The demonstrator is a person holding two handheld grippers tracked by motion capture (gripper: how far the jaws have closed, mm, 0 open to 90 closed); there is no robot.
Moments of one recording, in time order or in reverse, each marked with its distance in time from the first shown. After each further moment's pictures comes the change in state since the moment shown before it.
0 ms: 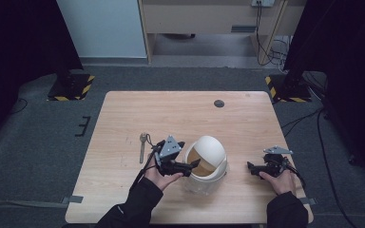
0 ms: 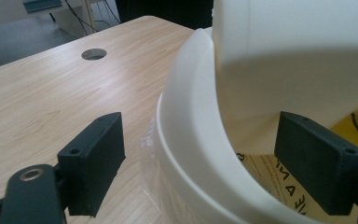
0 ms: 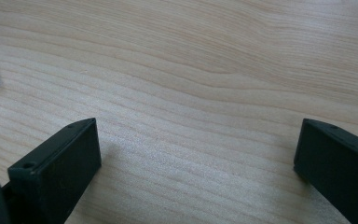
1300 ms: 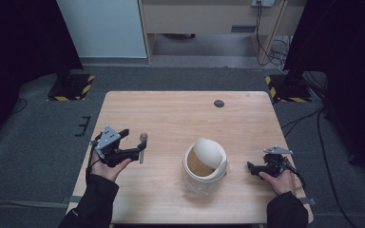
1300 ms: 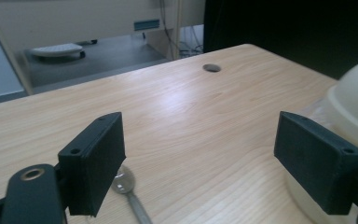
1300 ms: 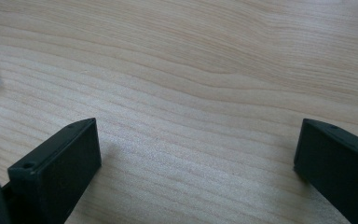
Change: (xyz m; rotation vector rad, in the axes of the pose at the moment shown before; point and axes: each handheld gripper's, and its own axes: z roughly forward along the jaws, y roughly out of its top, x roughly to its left) left arm 0.096 -0.031 -0.112 -0.091 0.314 -0.135; right arm 0.000 0.000 0.000 0.000 0.000 0.000
